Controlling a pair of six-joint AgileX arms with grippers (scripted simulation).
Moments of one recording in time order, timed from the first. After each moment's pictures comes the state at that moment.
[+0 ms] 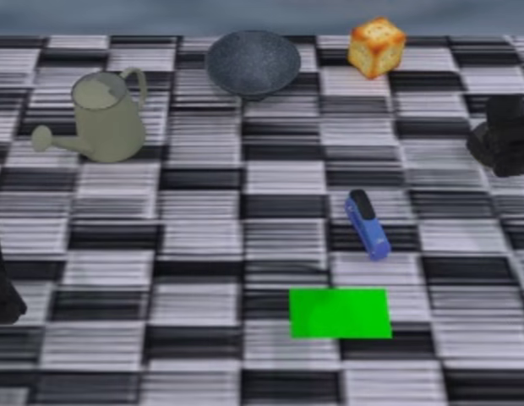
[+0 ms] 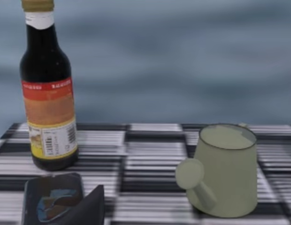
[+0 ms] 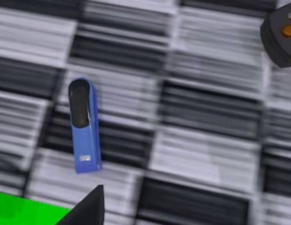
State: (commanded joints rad) left arm 0.00 0.00 0.00 0.00 0.00 0.00; right arm 0.27 1.27 1.11 -0.76 0.00 0.09
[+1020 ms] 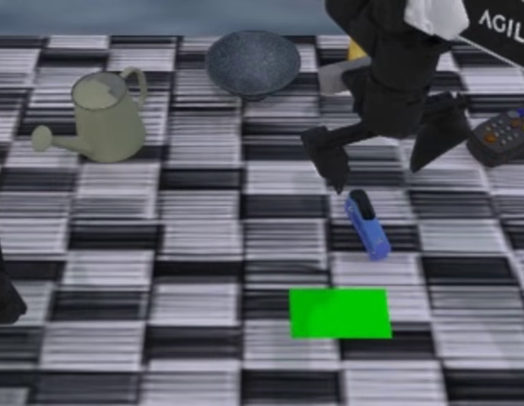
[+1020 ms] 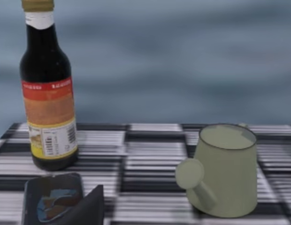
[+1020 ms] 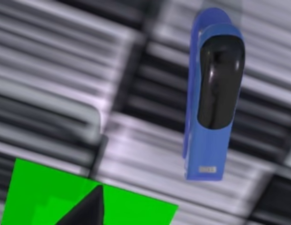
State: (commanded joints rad) left arm 0.00 0.00 0.00 0.00 0.00 0.00; right arm 0.49 2.24 2.00 -1.32 0.00 0.16
